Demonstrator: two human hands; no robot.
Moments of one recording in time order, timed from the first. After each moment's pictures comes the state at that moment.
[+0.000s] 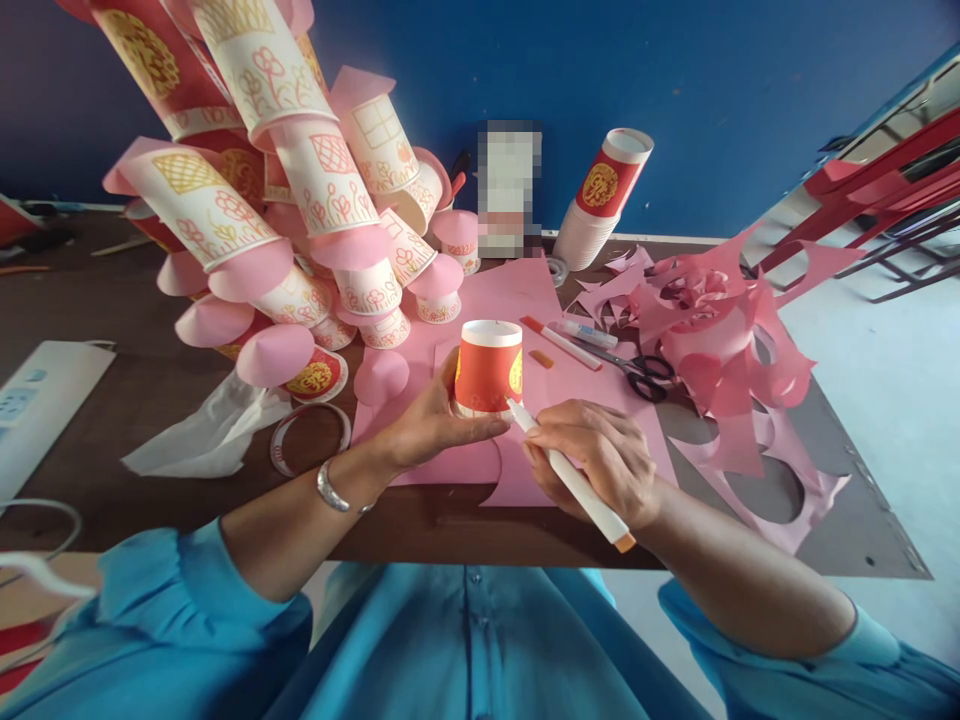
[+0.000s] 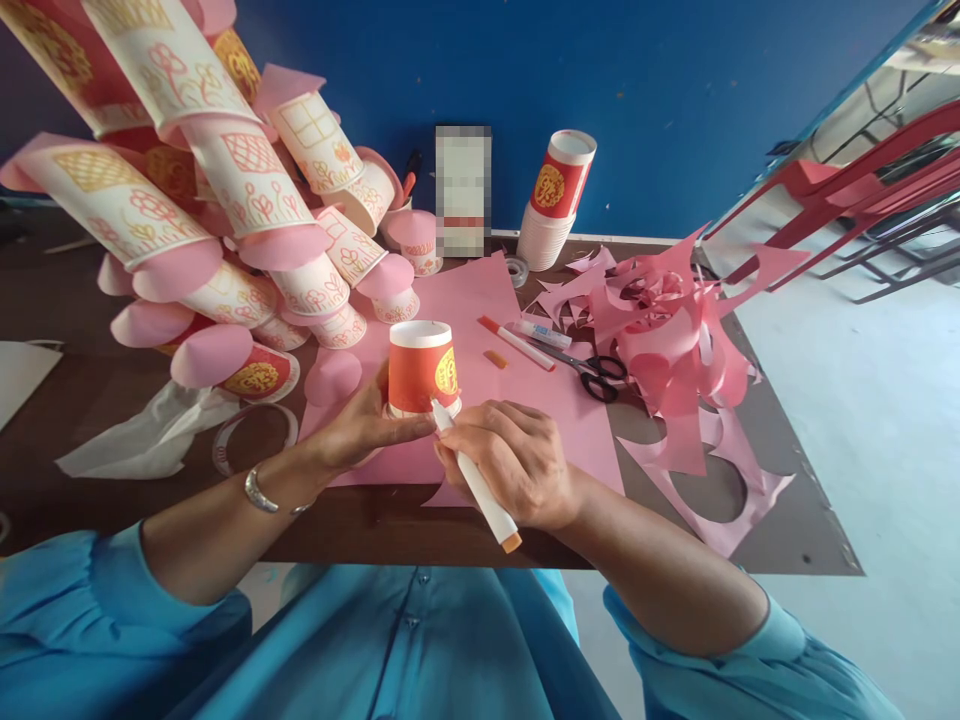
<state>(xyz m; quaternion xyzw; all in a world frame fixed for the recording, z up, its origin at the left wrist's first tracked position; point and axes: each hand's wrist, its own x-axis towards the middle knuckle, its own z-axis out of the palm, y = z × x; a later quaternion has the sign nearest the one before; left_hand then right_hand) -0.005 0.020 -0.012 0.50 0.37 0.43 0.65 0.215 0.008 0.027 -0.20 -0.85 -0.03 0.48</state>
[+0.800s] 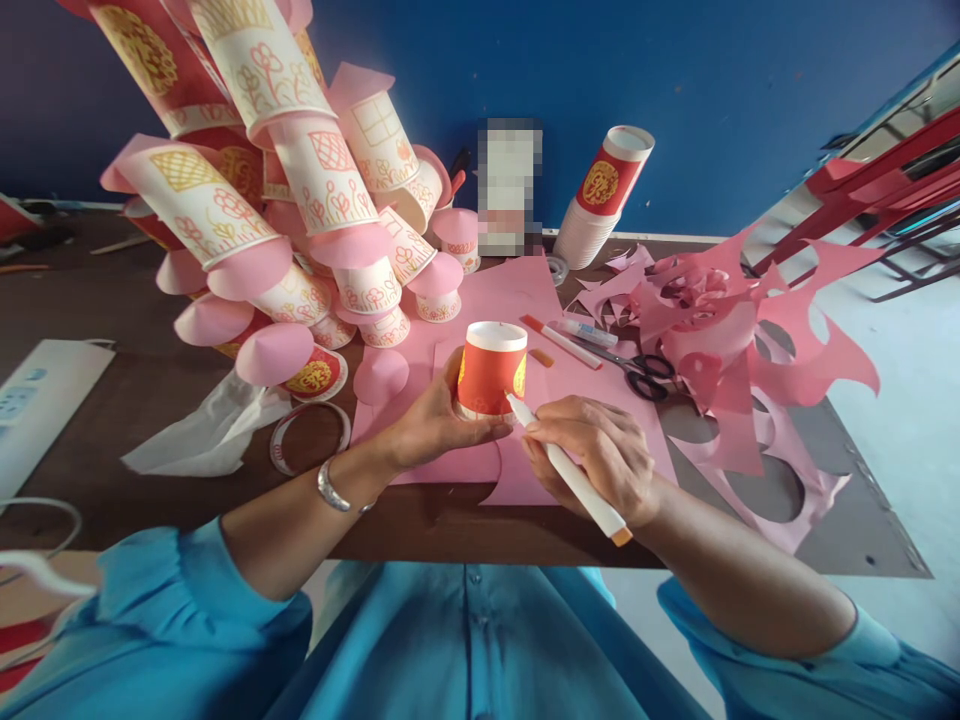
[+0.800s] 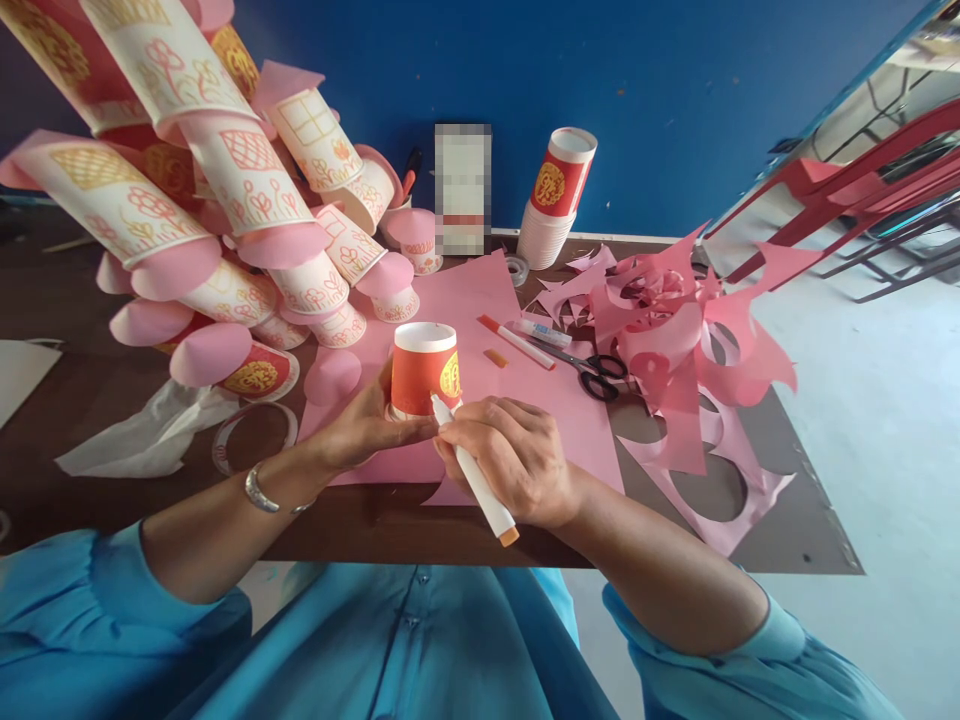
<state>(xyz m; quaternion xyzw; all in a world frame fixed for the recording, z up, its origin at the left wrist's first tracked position) 0.002 0.021 0.001 0.54 0.32 0.44 0.64 0.215 0.010 0.026 -0.20 -0.86 -0.04 0.47</state>
